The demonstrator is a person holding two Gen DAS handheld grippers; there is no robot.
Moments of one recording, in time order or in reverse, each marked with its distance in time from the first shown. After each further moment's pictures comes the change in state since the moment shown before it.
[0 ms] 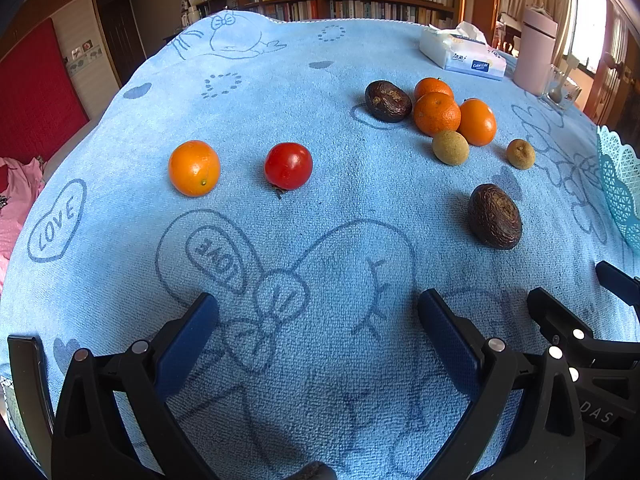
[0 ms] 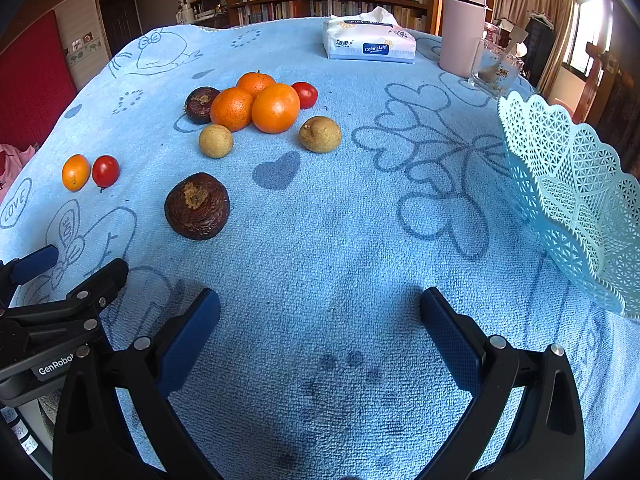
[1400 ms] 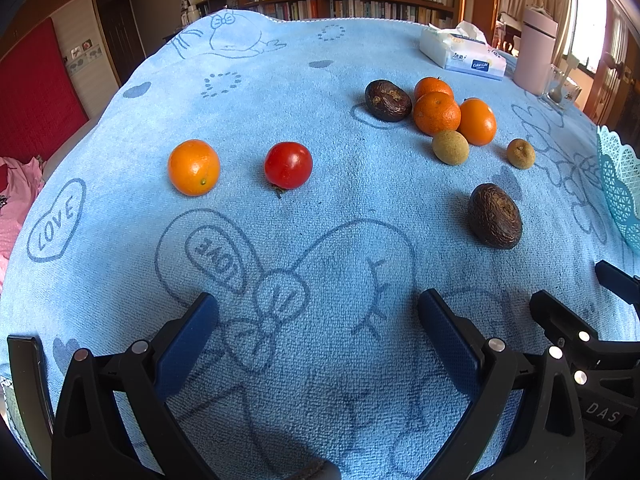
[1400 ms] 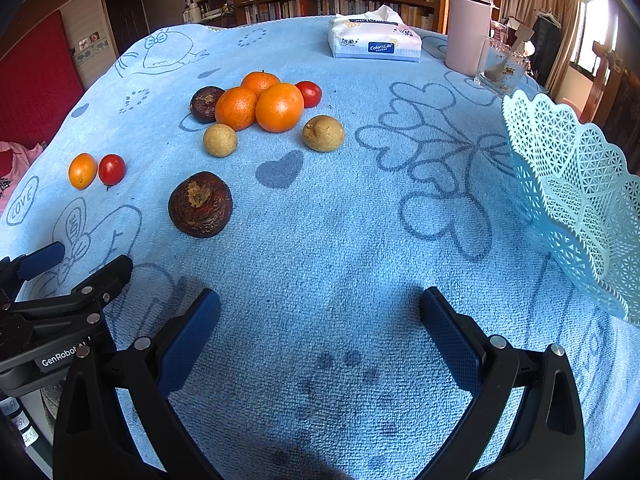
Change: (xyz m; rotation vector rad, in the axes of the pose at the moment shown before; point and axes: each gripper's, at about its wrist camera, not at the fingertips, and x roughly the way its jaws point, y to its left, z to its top) left arm 0.000 0.000 0.000 -0.002 0.001 -0.004; right arm -0.001 -0.001 0.001 -0.014 0.011 0.032
